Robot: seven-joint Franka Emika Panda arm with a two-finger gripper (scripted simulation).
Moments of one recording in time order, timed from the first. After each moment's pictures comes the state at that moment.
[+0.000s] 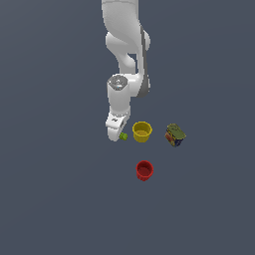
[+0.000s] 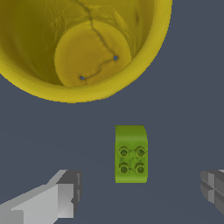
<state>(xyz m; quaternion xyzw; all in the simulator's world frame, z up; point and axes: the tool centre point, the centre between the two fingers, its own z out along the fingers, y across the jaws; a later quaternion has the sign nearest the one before) -0.111 -0.033 0.063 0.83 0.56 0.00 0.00</state>
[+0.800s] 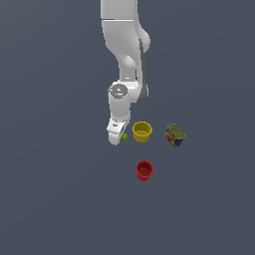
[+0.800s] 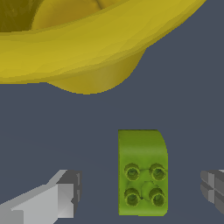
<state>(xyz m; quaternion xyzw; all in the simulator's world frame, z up) -0.112 -0.033 0.025 0.82 0.57 0.00 0.00</state>
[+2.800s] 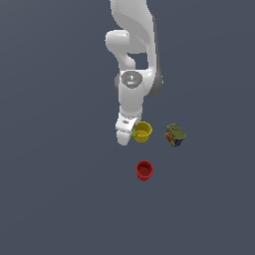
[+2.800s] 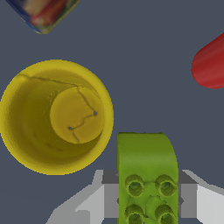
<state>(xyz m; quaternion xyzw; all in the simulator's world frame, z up) -0.062 0.014 0.106 0.82 0.57 0.00 0.00</state>
